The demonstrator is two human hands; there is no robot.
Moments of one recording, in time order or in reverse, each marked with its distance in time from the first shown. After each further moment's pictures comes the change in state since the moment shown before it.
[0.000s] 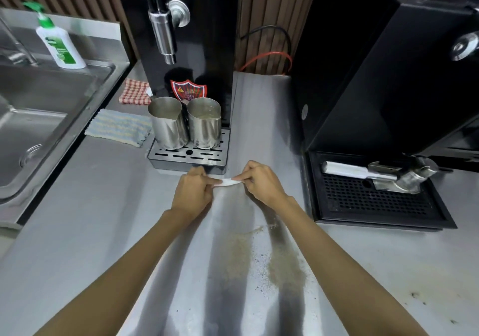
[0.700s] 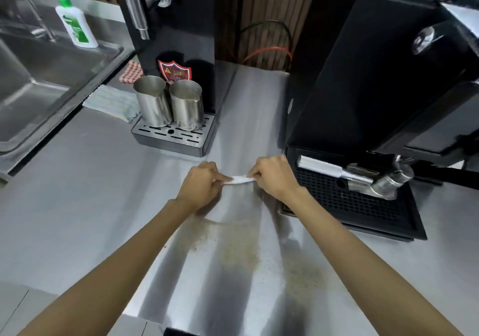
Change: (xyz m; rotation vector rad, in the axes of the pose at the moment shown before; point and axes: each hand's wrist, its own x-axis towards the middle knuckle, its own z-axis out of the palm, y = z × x) left_hand -0.016 0.075 0.043 -0.007 -0.064 -0.011; right_hand -0.041 0.046 -0.068 -0.326 -0.099 -0.130
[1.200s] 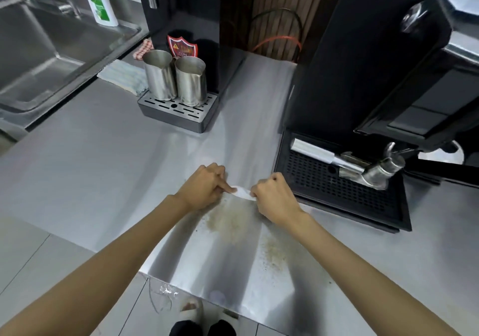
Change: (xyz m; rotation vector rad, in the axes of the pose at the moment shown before) left_hand -0.051 0.027 0.029 0.043 -0.070 0.129; right_hand -0.091 -0.001 0.018 -0.262 -0.153 -0.153
